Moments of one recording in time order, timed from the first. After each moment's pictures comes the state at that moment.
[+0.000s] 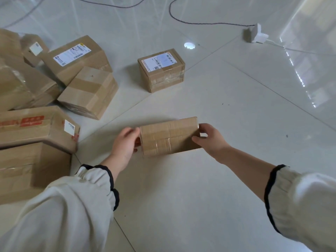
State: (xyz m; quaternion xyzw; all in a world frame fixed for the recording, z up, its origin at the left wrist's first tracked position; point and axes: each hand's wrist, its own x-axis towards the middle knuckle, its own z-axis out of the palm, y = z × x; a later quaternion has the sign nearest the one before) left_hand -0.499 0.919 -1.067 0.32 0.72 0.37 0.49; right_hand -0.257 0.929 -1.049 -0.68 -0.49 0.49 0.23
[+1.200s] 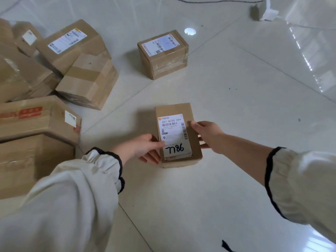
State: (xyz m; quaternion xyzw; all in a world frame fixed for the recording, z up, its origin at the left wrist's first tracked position) left_hand -0.494 0.913 -1.068 0.48 0.63 -0.03 0.61; right_hand -0.284 0.929 -1.072 -0.71 -0.36 0.58 0.19
